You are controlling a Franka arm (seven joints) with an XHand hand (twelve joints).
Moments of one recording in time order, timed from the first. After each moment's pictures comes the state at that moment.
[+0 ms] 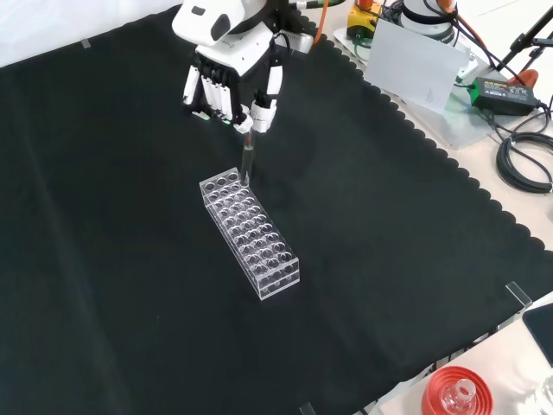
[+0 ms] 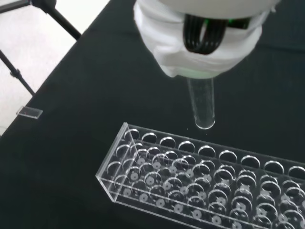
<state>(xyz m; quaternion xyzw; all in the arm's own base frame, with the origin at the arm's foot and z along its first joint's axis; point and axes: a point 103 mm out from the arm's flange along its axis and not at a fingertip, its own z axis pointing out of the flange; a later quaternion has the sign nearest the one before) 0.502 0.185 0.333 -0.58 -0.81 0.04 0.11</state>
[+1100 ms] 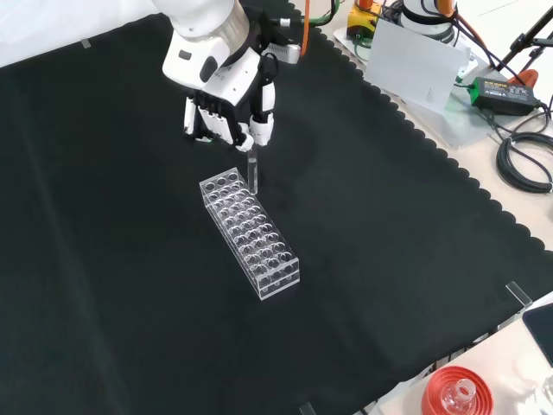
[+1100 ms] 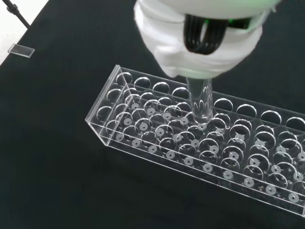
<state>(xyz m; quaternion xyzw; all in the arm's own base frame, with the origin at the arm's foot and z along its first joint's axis) 0.513 0.181 0.301 -0.55 -0.82 0.12 0.15</state>
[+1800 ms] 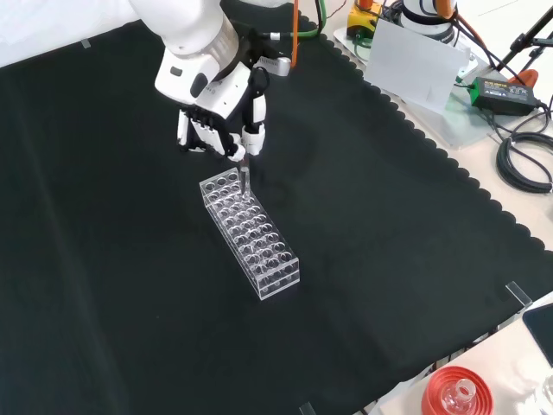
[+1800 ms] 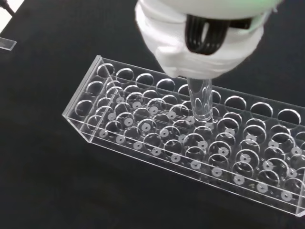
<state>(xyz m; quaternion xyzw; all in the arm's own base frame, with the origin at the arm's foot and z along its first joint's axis) 0.526 0.170 0.278 -0.55 -0.81 0.12 0.16</state>
